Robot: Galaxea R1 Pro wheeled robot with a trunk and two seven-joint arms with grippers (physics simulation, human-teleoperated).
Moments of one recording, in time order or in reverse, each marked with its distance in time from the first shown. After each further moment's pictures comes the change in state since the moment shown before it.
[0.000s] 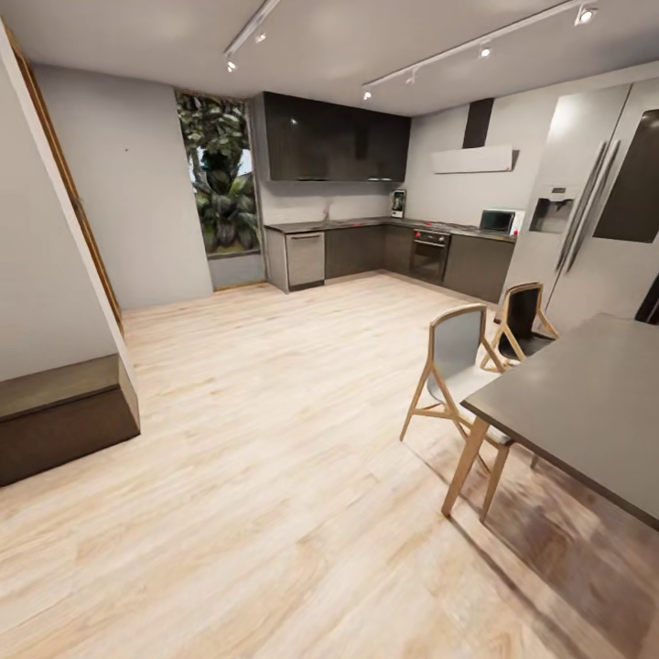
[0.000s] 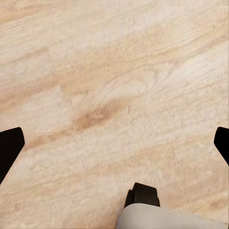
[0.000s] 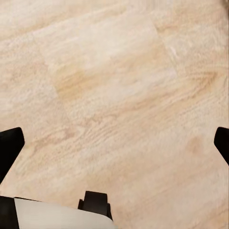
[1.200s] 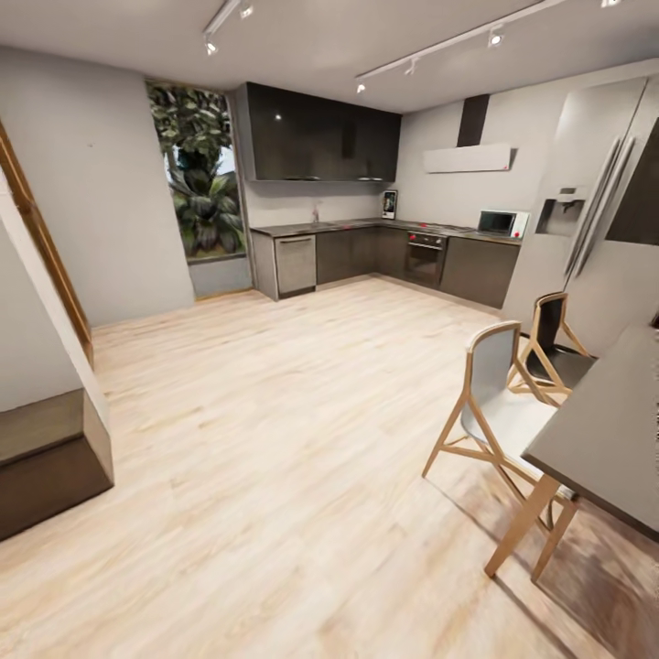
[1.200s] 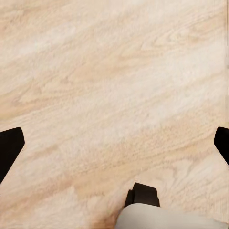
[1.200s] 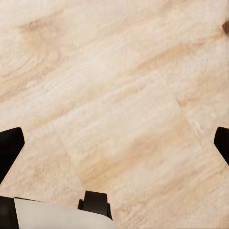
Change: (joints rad) left arm 0.000 0.000 0.000 0.000 0.000 0.000 0.000; right arm 0.000 0.000 -0.002 0.000 0.000 0.000 0.000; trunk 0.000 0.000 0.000
